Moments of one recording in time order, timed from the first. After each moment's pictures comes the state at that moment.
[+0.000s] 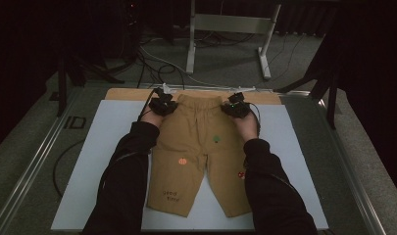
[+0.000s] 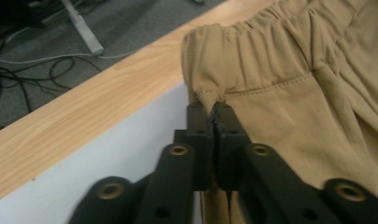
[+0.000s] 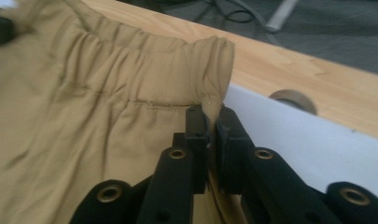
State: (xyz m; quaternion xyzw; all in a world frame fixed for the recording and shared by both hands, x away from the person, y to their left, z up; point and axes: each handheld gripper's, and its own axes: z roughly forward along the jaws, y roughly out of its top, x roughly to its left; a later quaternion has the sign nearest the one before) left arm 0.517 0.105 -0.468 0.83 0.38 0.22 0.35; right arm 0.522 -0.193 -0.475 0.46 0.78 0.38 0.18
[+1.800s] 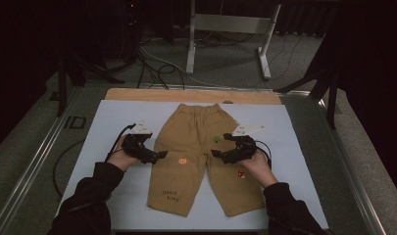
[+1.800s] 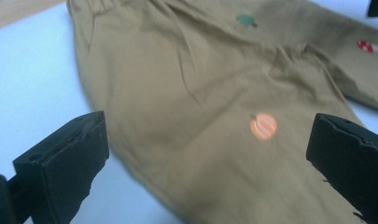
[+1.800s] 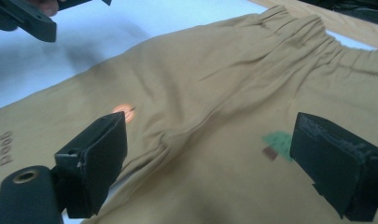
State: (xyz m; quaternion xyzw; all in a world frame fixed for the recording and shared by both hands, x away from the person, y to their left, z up) left arm 0.364 0.174 -0.479 0.85 0.32 0.10 0.41; right arm 0.372 -0.201 -0.485 0.29 0.82 0.48 0.10
